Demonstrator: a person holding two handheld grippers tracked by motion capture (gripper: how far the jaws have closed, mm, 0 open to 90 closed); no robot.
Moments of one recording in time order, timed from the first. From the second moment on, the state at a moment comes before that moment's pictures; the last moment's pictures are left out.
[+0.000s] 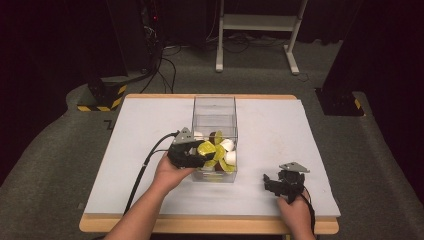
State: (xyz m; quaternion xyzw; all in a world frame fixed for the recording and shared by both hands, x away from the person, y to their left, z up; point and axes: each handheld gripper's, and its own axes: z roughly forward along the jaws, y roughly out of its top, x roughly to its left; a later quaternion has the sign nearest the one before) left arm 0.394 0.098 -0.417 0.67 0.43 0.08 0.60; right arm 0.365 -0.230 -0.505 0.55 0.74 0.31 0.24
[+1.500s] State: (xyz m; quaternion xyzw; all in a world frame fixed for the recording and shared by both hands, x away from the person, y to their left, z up) left arm 0.372 0.145 -0.399 0.63 0.45 0.12 0.62; right arm 0.365 -0.230 -0.505 0.54 0.74 0.31 0.24
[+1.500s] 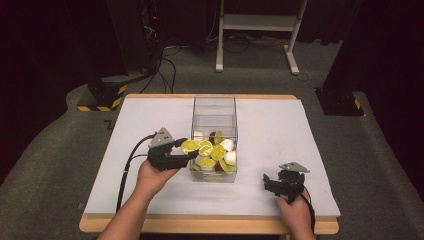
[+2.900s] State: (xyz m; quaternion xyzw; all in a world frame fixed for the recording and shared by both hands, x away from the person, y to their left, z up) left arm 0.379 0.226 -0.439 0.59 0.52 0.20 0.59; right arm 0.365 -0.230 -0.505 0.54 0.74 0.31 0.24
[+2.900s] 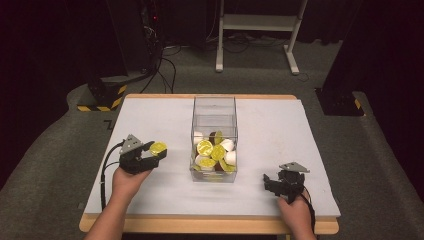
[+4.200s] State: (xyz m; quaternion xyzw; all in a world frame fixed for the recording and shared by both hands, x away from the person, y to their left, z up) left arm 0.466 0.214 -0.484 0.58 0.56 0.23 0.54; right arm 0.365 -0.230 -0.505 0.55 0.74 0.31 0.23
